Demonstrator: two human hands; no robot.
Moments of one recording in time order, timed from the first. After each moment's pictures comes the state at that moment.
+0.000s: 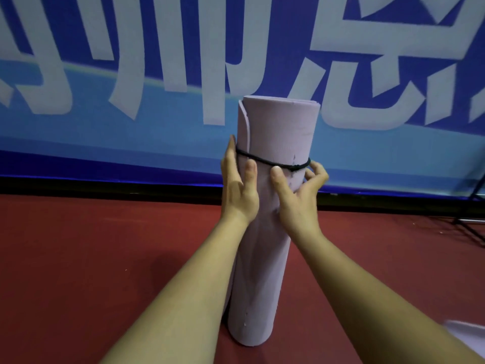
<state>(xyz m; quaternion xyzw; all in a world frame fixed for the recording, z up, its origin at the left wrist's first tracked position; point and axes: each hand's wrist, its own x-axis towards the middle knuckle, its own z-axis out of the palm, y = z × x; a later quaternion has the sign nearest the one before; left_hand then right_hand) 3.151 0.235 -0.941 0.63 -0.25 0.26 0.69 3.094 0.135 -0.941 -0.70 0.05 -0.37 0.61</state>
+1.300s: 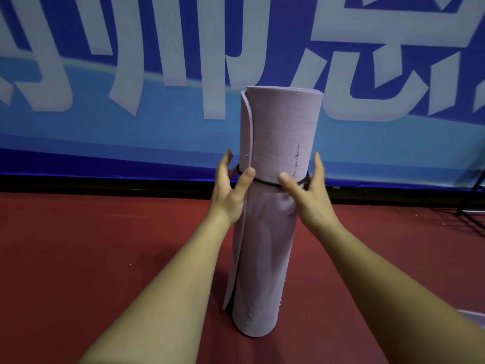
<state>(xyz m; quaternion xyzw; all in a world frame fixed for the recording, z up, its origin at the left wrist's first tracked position) 3.159 0.270 -0.964 0.67 -0.24 0.13 0.69 3.087 0.100 -0.955 -0.76 0.02 -0.26 0.60</state>
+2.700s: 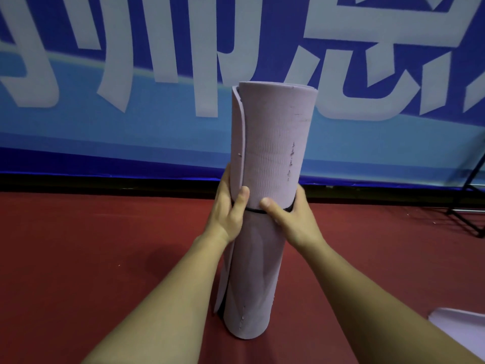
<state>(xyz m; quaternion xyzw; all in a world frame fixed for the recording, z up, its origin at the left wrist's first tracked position) 3.167 0.252 -1.013 0.69 -0.29 0.16 0.64 3.088 0.094 -0.999 -0.76 0.01 -0.24 0.61</state>
